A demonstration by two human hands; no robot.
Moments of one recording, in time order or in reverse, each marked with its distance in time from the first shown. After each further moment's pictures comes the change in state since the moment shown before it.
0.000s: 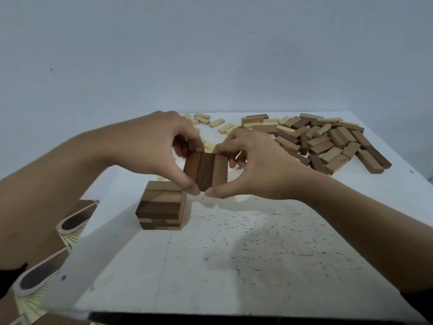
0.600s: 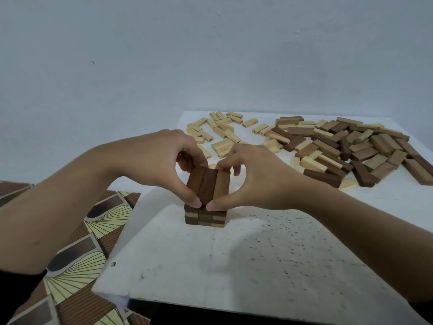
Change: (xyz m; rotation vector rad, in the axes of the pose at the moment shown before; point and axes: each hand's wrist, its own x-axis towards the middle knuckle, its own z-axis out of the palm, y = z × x) left_hand -0.047 -0.070 0.002 -0.040 -0.059 -0.066; right_hand 0.028 -0.048 0.048 -0.072 -0.178 0.077
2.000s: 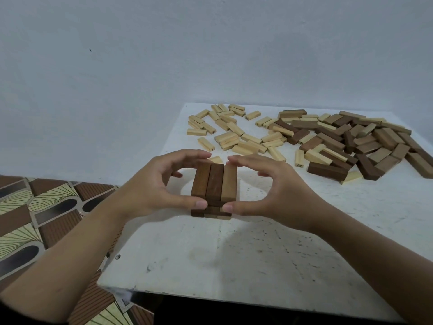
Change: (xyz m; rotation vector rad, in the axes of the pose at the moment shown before) left_hand -0.017 -0.055 0.083 -0.585 0.291 0.157; right_hand -0.020 0.036 0.038 0.175 0.113 0.001
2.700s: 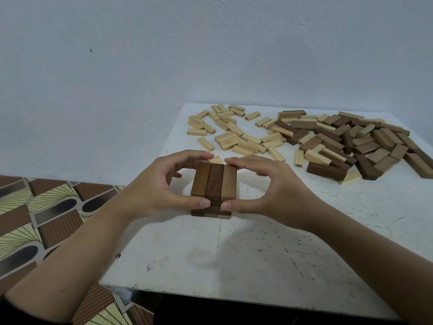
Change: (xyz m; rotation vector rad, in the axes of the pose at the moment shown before) left_hand 0.001 0.006 0.007 0.017 0.039 -0.007; right_hand 0.003 0.002 0.003 -0.008 0.005 -0.016
